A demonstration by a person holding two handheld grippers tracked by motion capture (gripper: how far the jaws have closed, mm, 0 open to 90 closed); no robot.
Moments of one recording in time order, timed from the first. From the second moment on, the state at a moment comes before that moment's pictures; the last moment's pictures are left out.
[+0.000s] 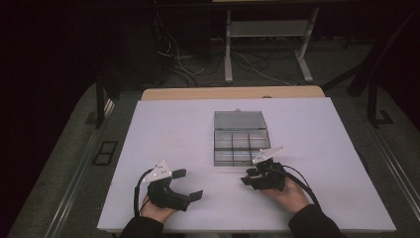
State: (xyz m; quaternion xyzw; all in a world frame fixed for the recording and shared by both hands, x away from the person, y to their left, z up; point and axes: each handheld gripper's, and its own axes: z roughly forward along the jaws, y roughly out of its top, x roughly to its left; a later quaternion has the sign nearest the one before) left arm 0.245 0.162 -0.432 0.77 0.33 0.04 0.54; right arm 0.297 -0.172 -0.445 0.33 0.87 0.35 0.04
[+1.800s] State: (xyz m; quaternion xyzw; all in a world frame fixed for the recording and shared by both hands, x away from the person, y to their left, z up) left arm 0.245 0.159 -0.434 0.78 0.33 0.04 0.53; right arm 0.301 -0.185 -0.398 0.33 0.86 0.38 0.02
